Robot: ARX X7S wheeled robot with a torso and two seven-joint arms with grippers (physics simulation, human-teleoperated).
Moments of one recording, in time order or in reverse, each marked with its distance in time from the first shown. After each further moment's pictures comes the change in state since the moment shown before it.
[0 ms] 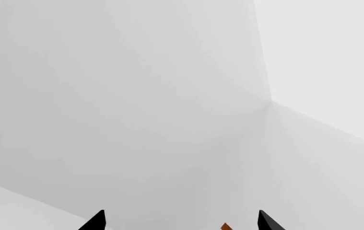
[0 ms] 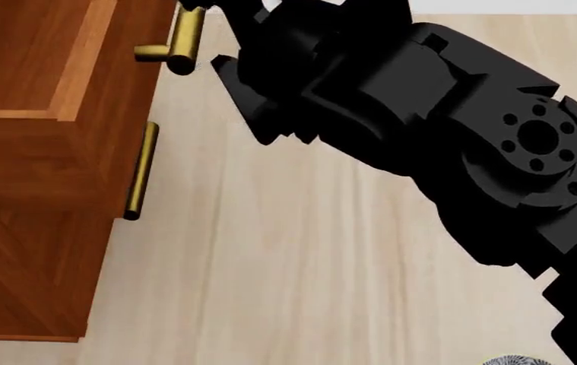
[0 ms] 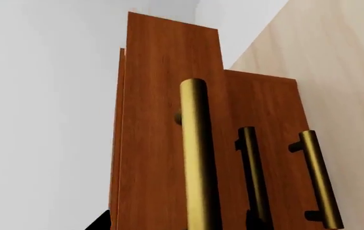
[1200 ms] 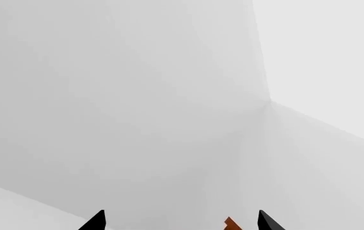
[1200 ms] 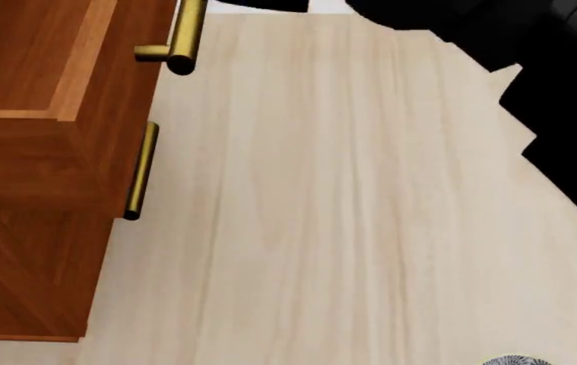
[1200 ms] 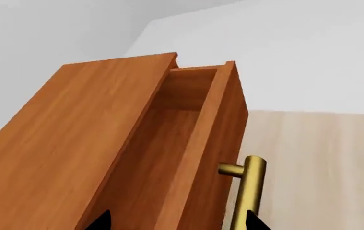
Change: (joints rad) left arm 0.012 0.011 0.007 -0.026 -0.001 0.037 0.028; right arm 0.498 -0.215 -0.266 0.179 -0.394 0.330 0.189
